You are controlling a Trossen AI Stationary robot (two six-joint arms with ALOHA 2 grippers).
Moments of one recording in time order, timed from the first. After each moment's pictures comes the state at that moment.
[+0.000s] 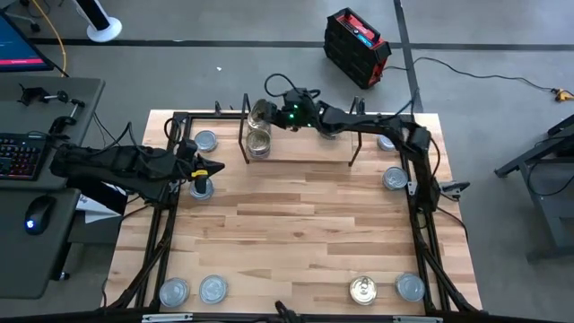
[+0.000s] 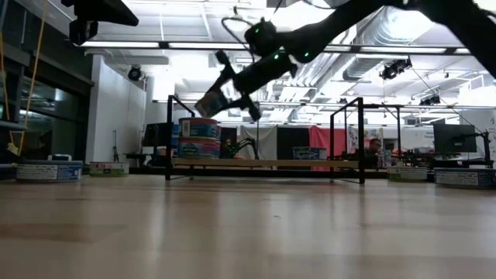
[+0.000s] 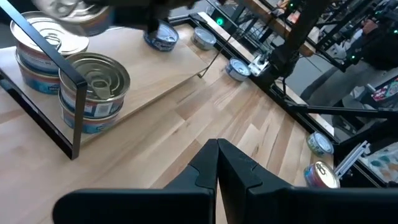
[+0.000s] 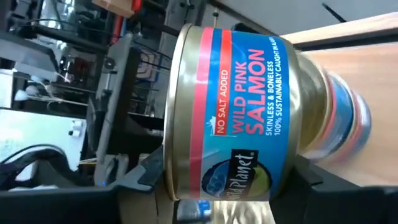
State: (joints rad) left arm -0.17 0.65 0.80 -0.62 -0.46 -0.77; right arm -0.43 2.06 1.62 0.04 -0.11 1.13
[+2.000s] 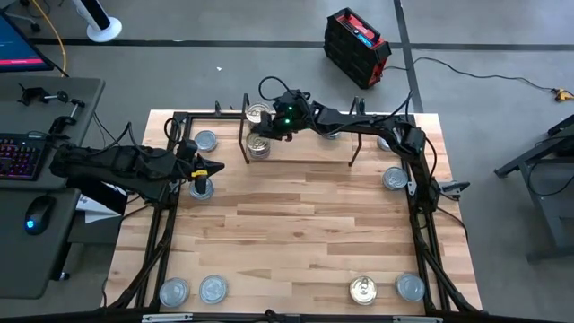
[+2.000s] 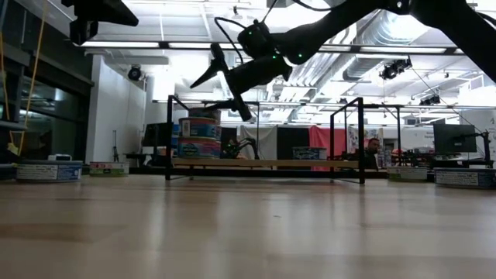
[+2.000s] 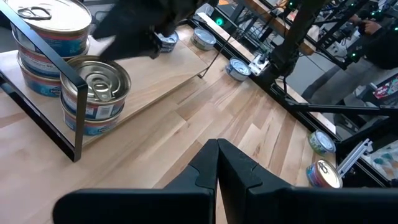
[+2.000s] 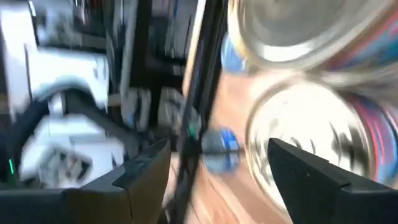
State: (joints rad) left arm -0.17 0.65 0.80 -0.63 -0.46 -0.76; right arm -0.43 2.11 1.69 -0.02 -0.41 1.16
